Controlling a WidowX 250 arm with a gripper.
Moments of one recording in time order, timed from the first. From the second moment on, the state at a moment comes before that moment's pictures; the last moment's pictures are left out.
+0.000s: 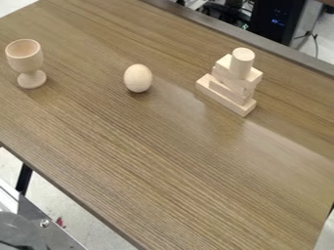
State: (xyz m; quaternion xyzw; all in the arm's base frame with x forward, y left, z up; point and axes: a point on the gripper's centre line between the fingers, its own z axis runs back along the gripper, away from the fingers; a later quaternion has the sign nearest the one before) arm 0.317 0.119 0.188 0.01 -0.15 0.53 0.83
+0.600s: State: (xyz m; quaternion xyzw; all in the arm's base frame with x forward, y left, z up) arm 0.300 0.155 0.154 0.03 -0.10 0.57 0.82
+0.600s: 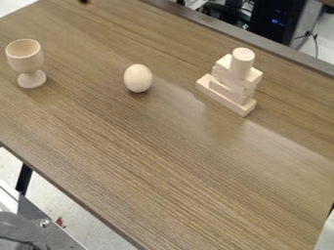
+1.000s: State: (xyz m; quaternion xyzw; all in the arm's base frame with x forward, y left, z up) arm 0.283 0.208 0.113 0.04 -0.05 0.56 0.83
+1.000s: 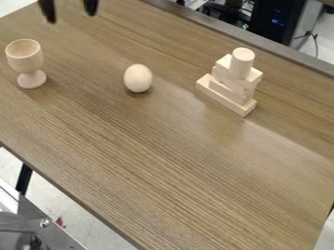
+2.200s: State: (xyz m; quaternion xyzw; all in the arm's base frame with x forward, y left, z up) arm 0.257 0.243 0.077 0.05 0.01 0.62 0.78
